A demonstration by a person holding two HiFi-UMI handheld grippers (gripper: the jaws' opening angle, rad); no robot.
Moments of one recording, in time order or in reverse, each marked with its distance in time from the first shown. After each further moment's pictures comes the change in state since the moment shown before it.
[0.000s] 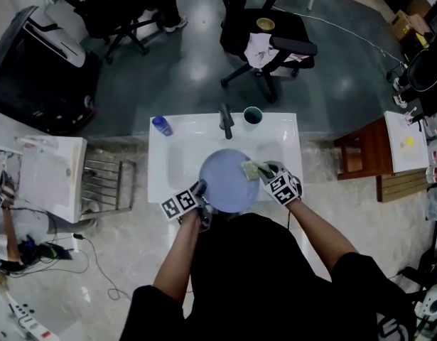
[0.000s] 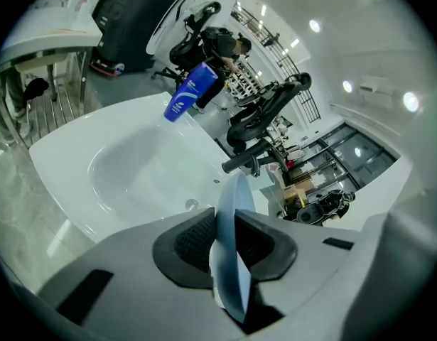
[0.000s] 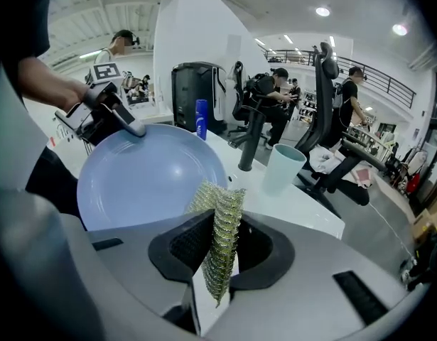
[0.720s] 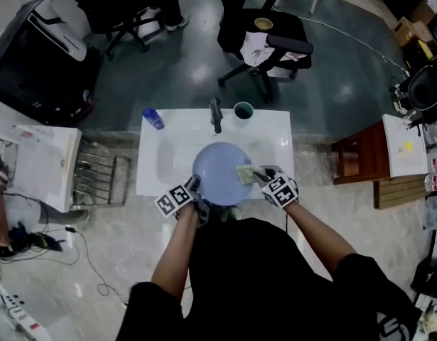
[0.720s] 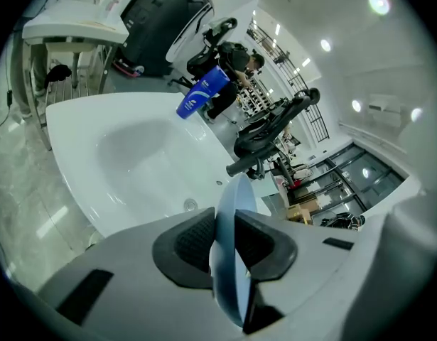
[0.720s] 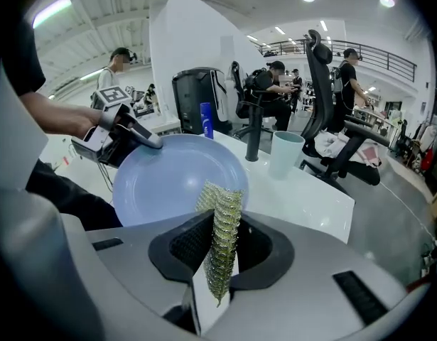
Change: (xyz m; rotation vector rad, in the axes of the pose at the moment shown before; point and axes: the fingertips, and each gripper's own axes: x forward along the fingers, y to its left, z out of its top) left arm 0.016 -0.003 -0.022 -0.113 -0.122 0.034; right arm -0.027 0.008 -0.030 0.090 -0.003 0.113
